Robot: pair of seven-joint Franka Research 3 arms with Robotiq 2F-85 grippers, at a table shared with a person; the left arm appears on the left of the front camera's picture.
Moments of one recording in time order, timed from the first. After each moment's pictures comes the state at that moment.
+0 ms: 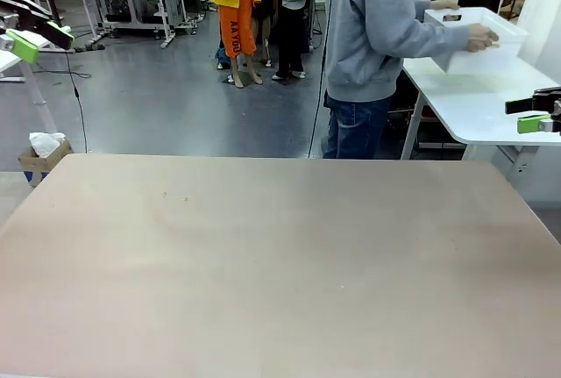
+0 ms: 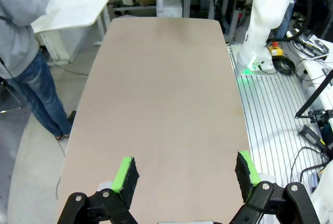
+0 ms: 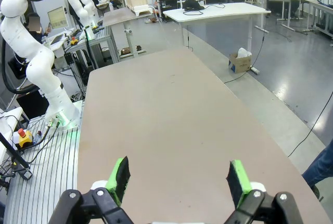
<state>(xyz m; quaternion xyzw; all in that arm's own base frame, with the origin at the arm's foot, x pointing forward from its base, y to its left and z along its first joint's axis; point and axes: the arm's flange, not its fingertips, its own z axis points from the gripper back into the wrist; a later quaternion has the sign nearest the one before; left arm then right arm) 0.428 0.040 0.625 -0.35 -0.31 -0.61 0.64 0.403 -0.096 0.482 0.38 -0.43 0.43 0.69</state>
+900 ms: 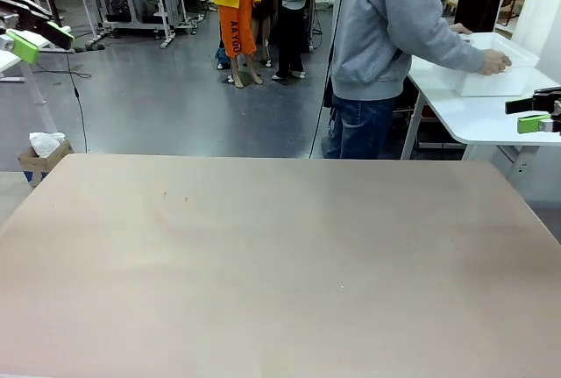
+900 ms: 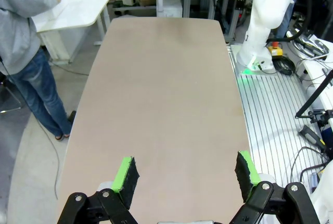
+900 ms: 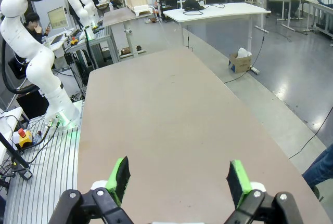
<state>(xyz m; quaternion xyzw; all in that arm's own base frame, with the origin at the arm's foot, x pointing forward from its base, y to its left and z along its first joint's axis) 0.428 0.040 0.625 -0.35 -0.31 -0.61 0.64 0.403 -0.096 0.482 0.38 -0.43 0.43 0.69</state>
